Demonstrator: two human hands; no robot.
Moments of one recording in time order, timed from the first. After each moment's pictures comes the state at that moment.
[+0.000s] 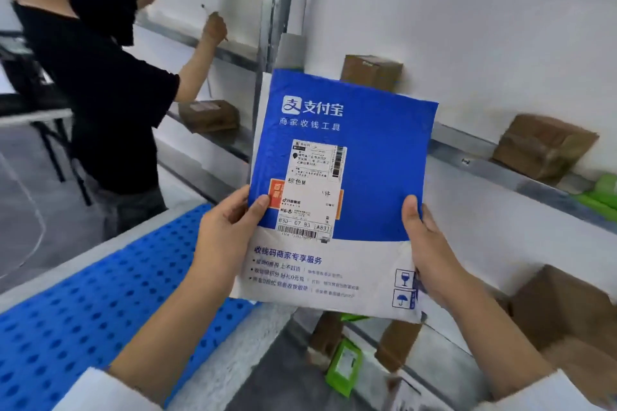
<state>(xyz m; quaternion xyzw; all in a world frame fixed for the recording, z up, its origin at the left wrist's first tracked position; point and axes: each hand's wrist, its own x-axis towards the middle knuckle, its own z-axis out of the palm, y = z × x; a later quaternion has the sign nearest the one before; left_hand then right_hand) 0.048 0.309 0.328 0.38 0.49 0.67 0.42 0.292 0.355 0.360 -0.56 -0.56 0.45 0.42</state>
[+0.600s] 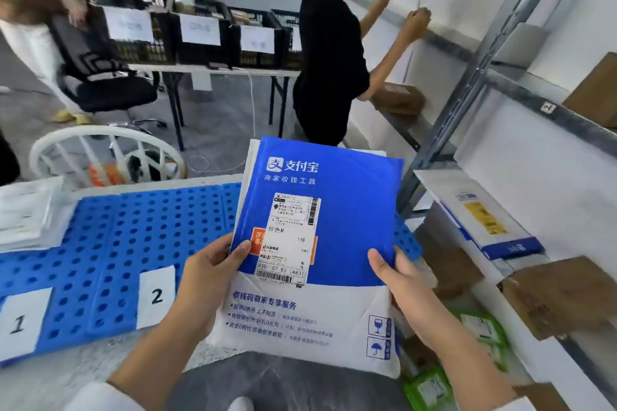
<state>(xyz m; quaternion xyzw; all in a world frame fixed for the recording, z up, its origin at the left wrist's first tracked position) -0.007 0.044 0.225 0.03 0.63 0.72 0.29 0.172 0.240 0.261 -0.36 -0.67 0.64 0.11</state>
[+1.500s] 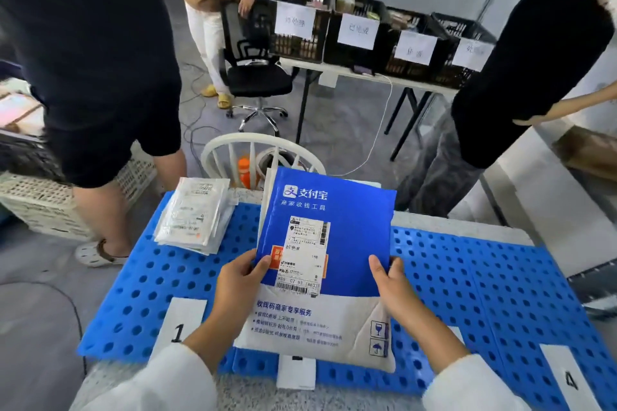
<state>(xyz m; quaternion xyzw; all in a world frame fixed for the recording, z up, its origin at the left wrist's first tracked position) -0.265 -0.118 0.131 -0.09 0.73 0.65 0.18 -0.199 0.122 0.156 -0.33 -0.80 0.50 -0.05</state>
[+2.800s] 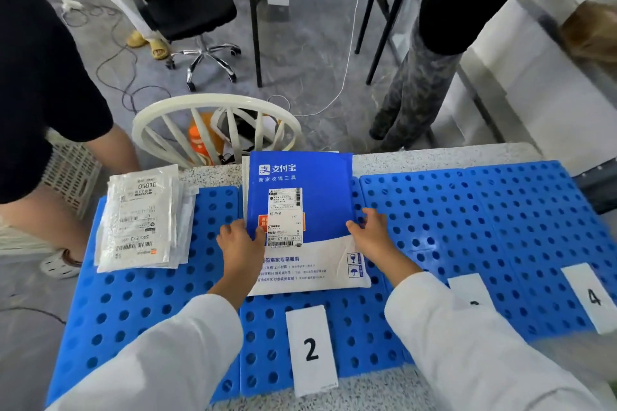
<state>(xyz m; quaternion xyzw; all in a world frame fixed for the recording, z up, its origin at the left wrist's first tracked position) -0.393 -0.054 -0.008 -0.04 0.90 0.39 0.19 -0.305 0.161 0.017 -0.44 -0.77 0.46 -0.07</state>
